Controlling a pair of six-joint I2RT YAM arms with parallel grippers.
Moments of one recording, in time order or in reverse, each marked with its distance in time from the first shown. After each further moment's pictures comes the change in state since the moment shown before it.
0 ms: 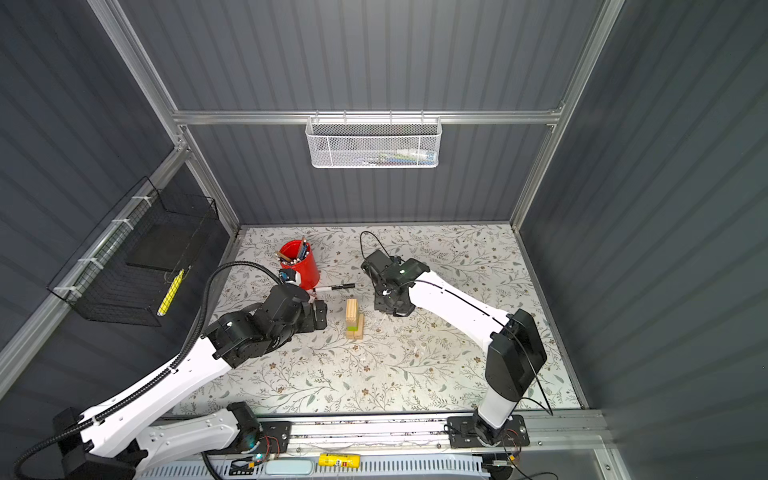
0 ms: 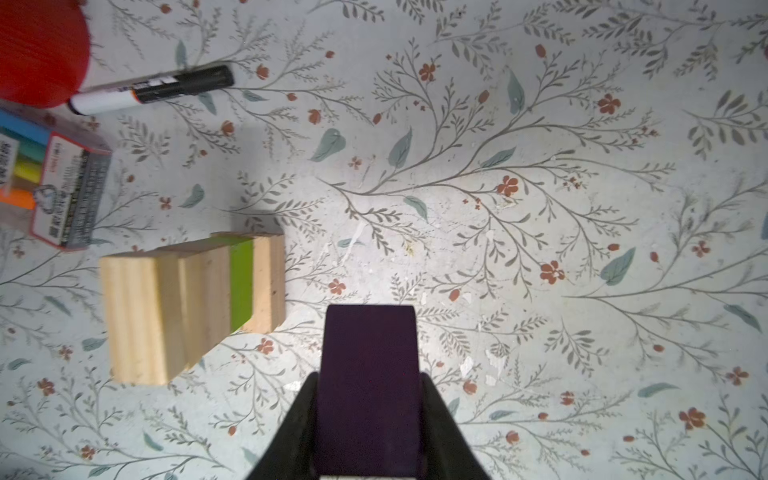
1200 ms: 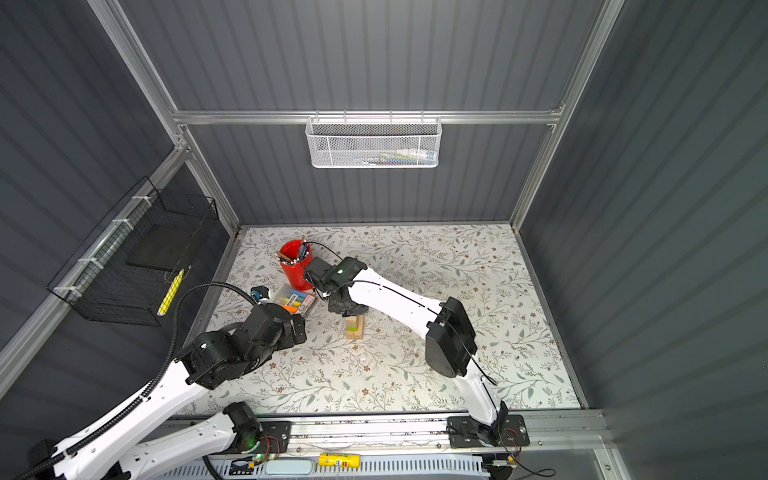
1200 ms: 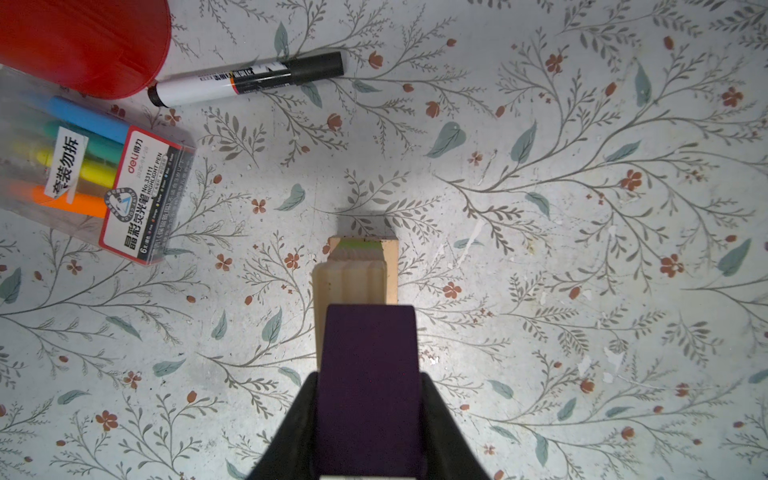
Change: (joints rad) left arm 0.000 -0.169 -0.098 -0.141 -0.070 -0.140; right arm 0.174 0.432 0.505 -0.201 0.092 0.185
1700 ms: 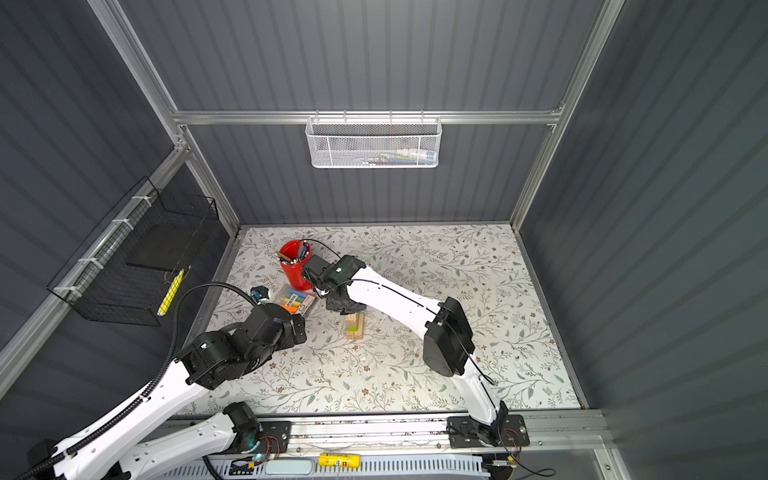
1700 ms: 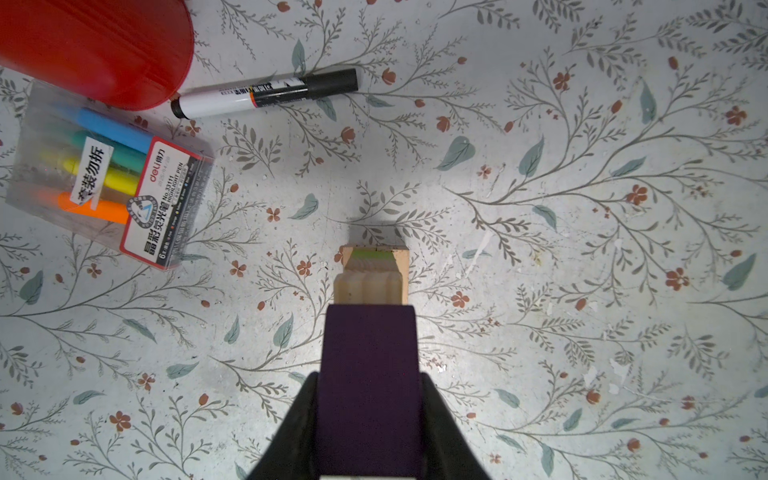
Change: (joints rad) left arm 0.000 0.000 -0.001 0.000 0.000 -0.004; right arm 0.000 0.027 0.045 -0.007 0.003 -0.018
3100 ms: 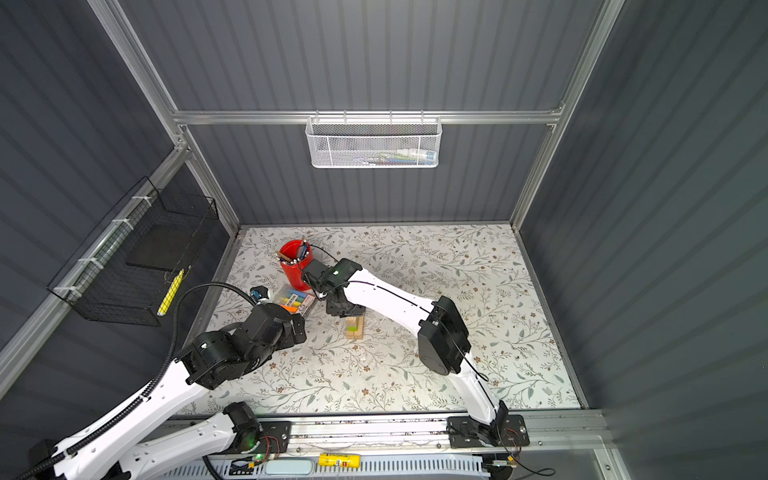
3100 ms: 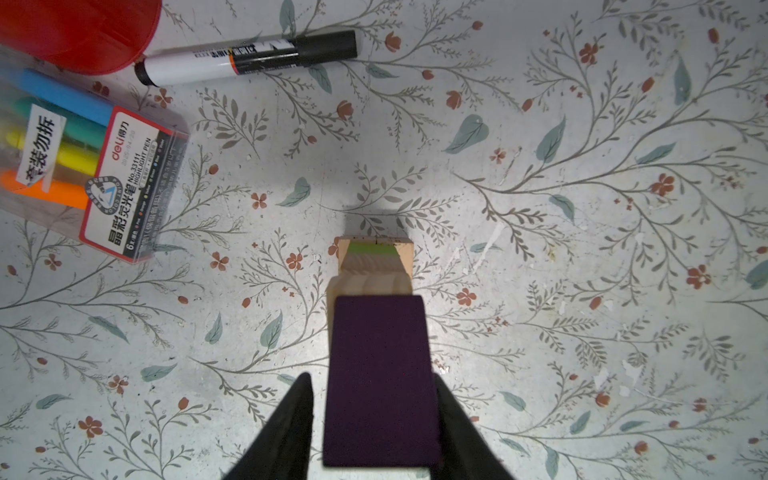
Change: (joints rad) left arm 0.000 0.001 0.000 0.000 -0.008 -0.003; right arm -0.003 0.025 -0.020 0.009 -0.031 -0.008
